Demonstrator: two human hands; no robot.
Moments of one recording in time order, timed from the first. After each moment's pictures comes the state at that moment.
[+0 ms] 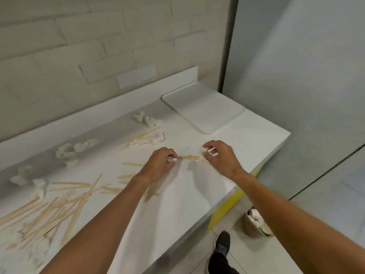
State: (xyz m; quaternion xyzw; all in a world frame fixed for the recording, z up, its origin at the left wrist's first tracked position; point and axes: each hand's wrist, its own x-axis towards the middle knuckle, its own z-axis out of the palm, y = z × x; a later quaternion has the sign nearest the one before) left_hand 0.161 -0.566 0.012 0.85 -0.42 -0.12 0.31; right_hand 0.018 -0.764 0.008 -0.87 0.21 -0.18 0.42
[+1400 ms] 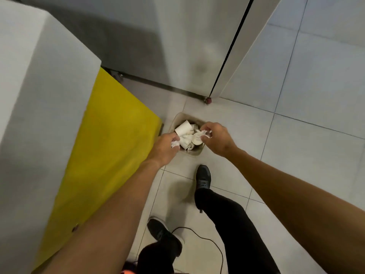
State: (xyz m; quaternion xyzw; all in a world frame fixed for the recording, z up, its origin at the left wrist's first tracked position) left_hand -0.095 -0.983 -0.365 0.76 -0.46 -0.45 0.12; right_hand -0.280 -1.074 -0.363 -0.69 0.56 0.03 0.46
